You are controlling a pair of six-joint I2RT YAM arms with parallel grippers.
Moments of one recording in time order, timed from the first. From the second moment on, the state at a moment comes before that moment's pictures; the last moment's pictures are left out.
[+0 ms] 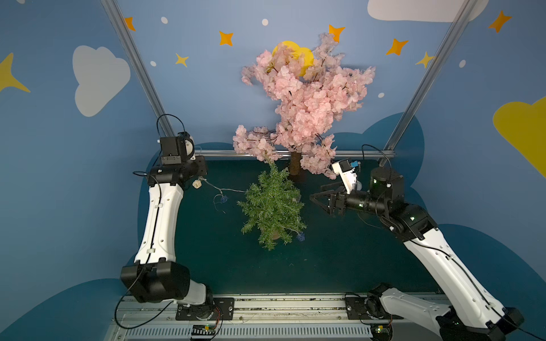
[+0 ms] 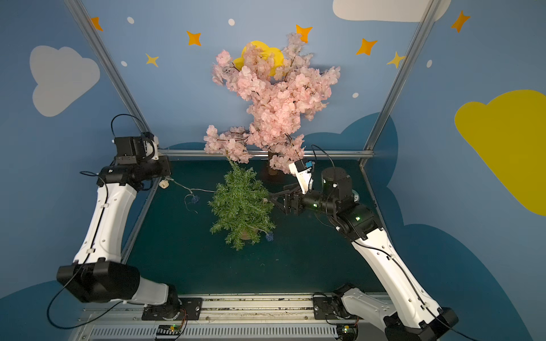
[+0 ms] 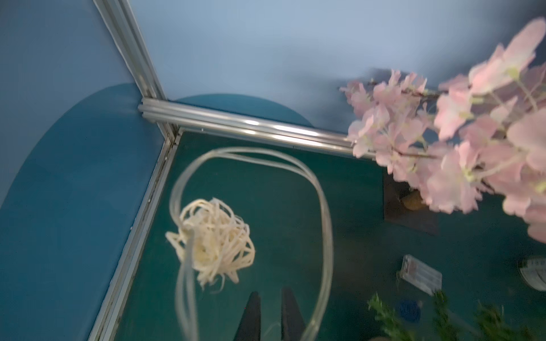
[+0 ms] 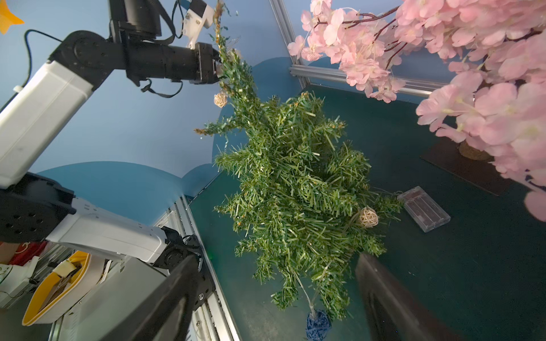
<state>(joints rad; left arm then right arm) 0.13 1.54 1.72 -0.81 0.08 -0.11 0.55 1.08 1.30 -0.58 -0.55 0.25</state>
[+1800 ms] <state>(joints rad) 0.09 1.26 2.10 -1.04 0.32 -0.12 0.54 0.93 1.23 -0.69 -0.50 0.24</state>
